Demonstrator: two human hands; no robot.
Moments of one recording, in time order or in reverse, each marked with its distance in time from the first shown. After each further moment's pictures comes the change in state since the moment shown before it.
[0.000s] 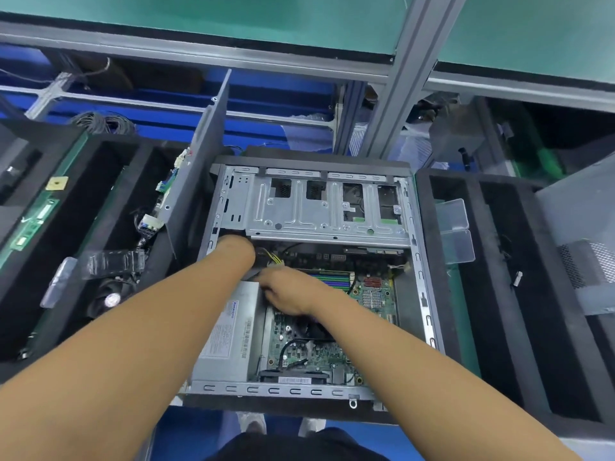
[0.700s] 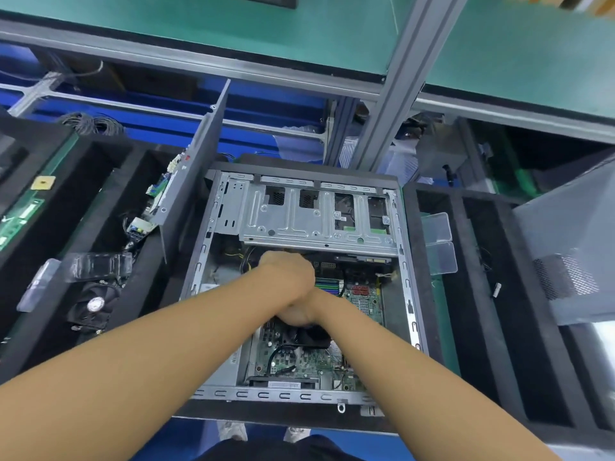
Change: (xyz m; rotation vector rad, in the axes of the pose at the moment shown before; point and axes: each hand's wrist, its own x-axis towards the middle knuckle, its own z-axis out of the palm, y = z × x) left_hand -0.068 0.071 -0.021 -0.048 0.274 0.267; right_hand -0.033 -0.006 -0.016 0.066 -0.137 0.299
